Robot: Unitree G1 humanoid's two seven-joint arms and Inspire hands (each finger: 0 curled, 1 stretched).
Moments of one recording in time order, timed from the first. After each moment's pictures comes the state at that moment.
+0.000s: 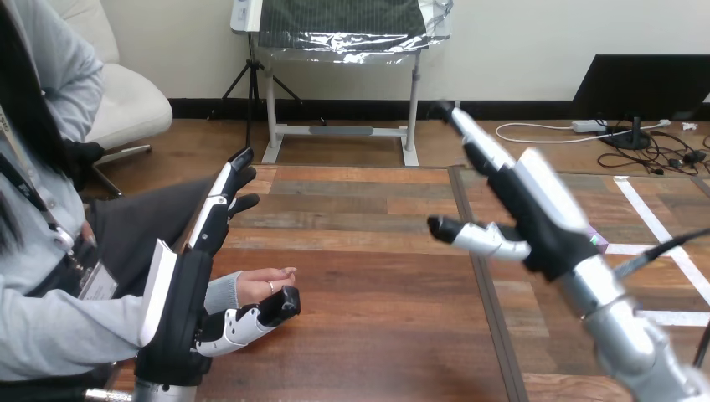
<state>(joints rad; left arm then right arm) -0.08 0.23 0.02 0.74 0.36 -1.26 0.27 -0.40 -0.39 0.08 0.76 -0.43 -0.88 -0.09</state>
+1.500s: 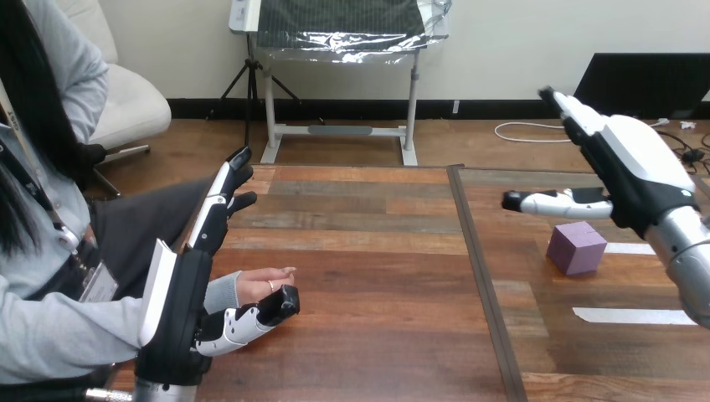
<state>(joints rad) -0.09 0.23 0.02 0.75 0.36 -1.27 0.28 -0.70 -0.63 0.18 1.19 -0.60 -0.71 -0.23</state>
